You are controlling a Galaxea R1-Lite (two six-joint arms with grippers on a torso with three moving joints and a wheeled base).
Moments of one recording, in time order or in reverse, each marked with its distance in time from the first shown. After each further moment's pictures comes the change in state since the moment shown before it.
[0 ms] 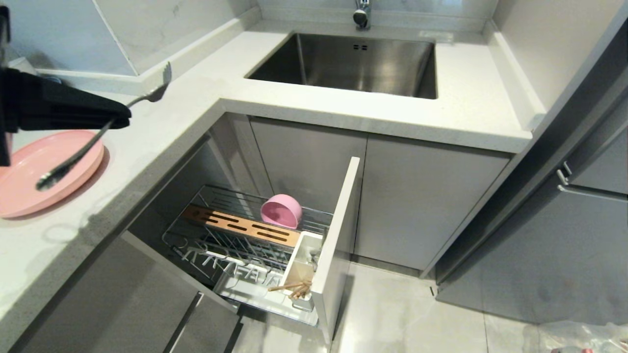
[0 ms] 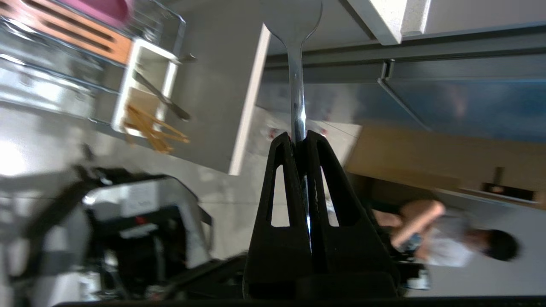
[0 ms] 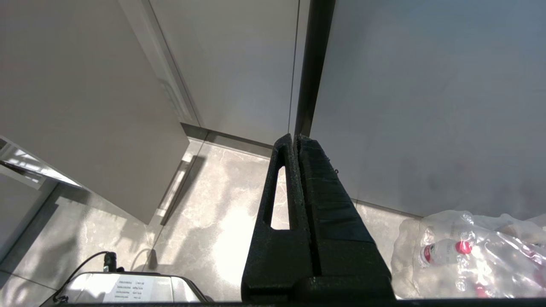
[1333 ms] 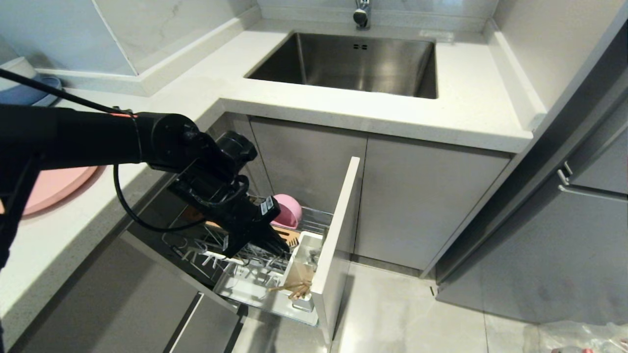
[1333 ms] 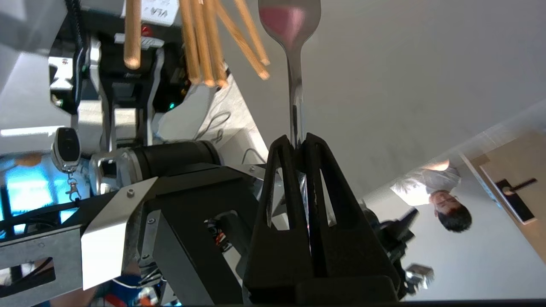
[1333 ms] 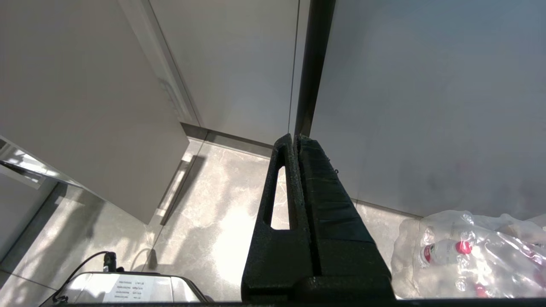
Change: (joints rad) left arm -0.264 0.667 0.043 0.046 0.050 -0.244; right arm 0.000 0.000 0.000 0.000 0.000 0.000
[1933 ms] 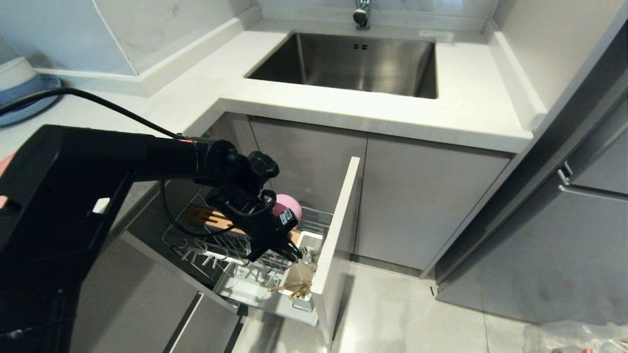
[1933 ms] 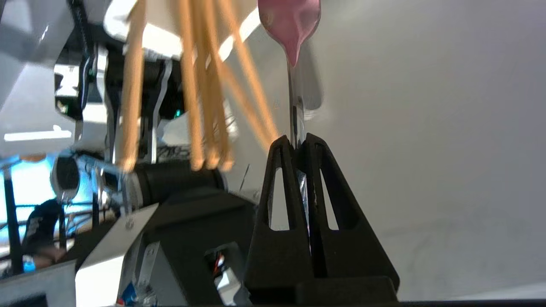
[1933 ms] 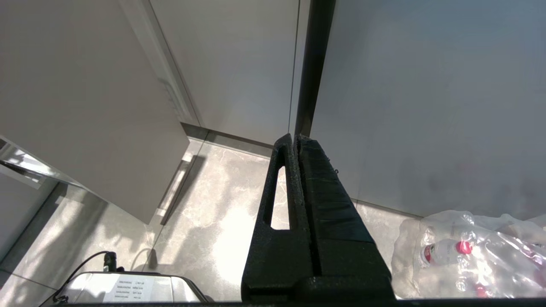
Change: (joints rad) left arm -0.011 0.185 -0.111 -0.027 0.019 -0.015; right arm 0.000 0.000 0.000 0.000 0.000 0.000
